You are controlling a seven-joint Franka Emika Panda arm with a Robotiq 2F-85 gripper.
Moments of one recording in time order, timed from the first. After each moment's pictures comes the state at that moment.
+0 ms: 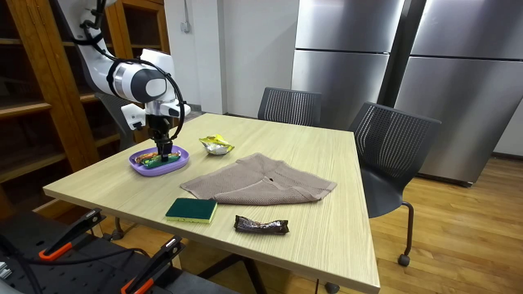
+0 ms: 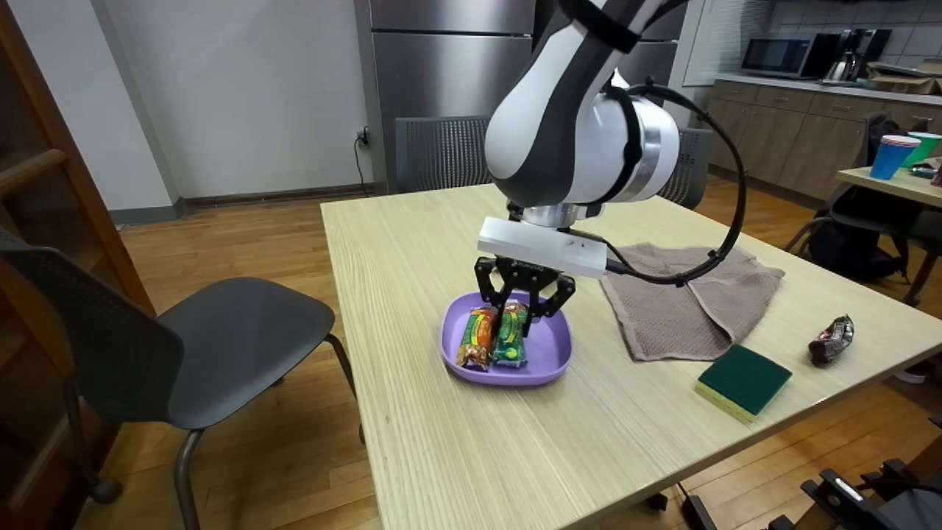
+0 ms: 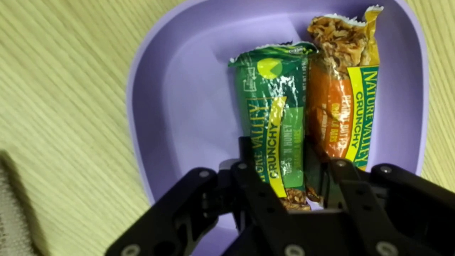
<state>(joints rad) 0.33 0.63 0.03 -2.10 0.30 2.78 0.57</state>
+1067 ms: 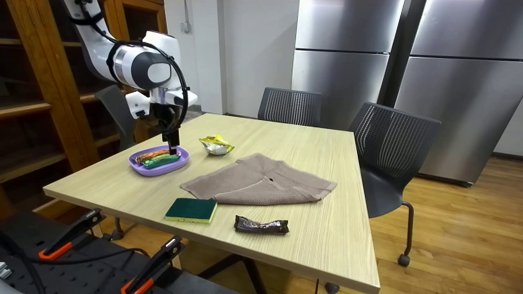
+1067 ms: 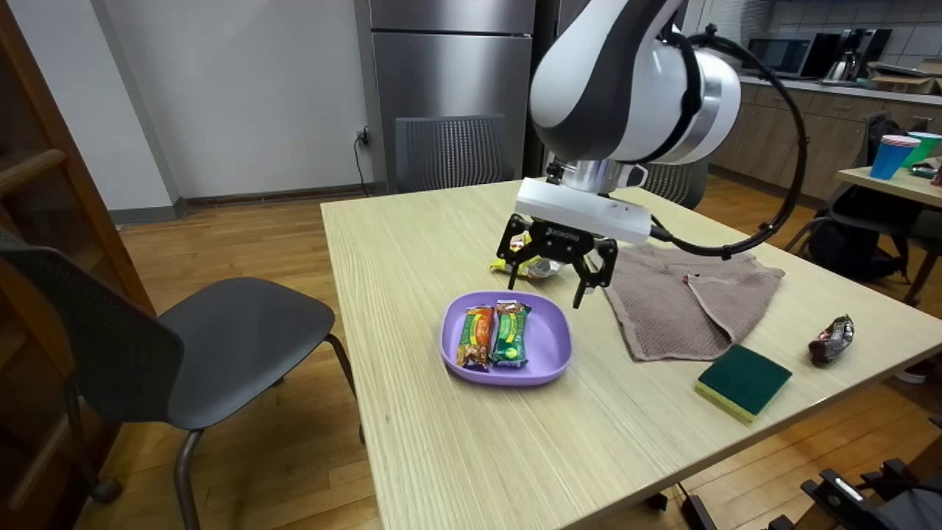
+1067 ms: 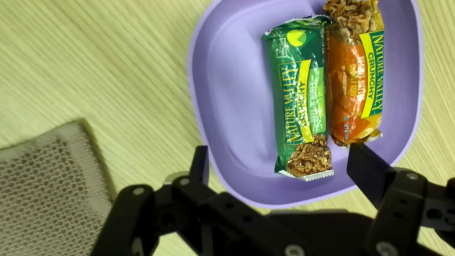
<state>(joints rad) 0.27 0.48 0.02 -2.23 0.31 2.78 0.57</state>
